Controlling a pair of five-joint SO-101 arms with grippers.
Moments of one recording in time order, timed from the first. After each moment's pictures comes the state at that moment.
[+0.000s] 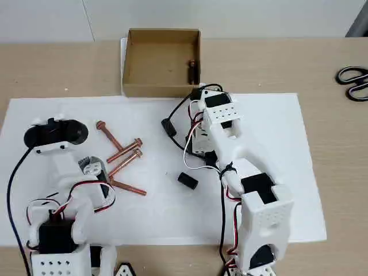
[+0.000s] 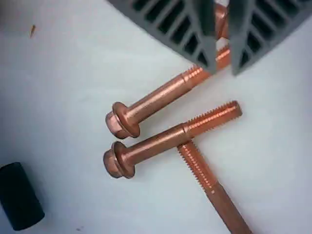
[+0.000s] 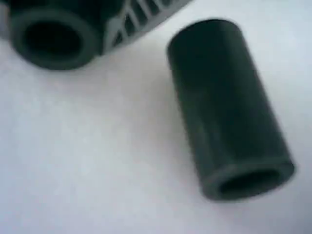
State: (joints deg) left arm -6.3 -75.6 57.7 74.1 14.5; right arm -20.0 23.5 -3.7 80.9 -17.2
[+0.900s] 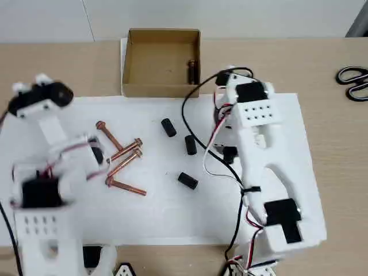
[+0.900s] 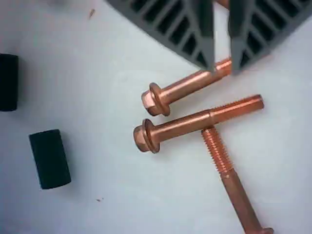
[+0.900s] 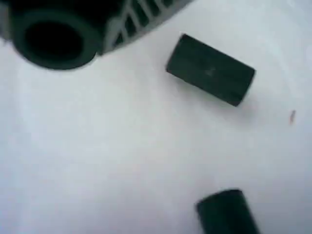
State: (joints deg) left arm -6.3 -44.1 25.0 84.0 23.7; right arm -12.4 2.8 -3.2 97.7 -18.2
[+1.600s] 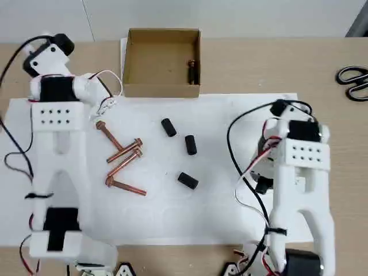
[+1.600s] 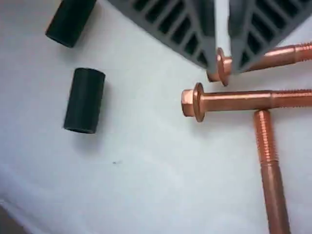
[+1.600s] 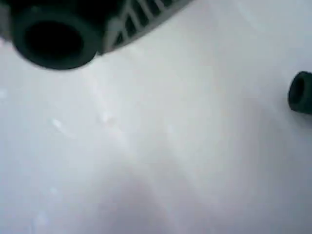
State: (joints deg) left arm -4.4 3.7 -17.0 96.2 42.6; right arm 4.2 -22.2 24.9 95.1 -18.2
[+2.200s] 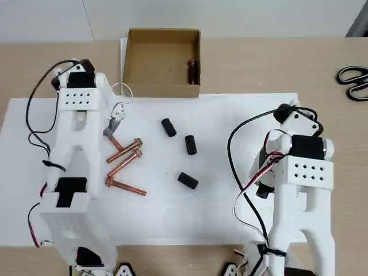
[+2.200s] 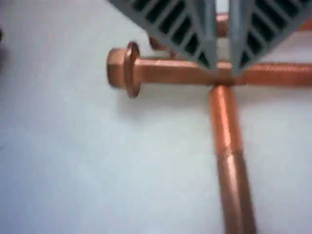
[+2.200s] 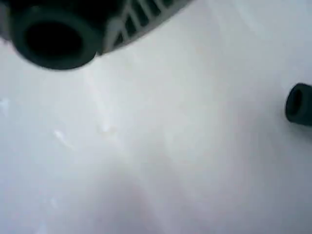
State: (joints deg) left arm -4.4 21.1 -17.2 91.9 42.7; right arm 4.5 -30.4 29.2 94.9 -18.2
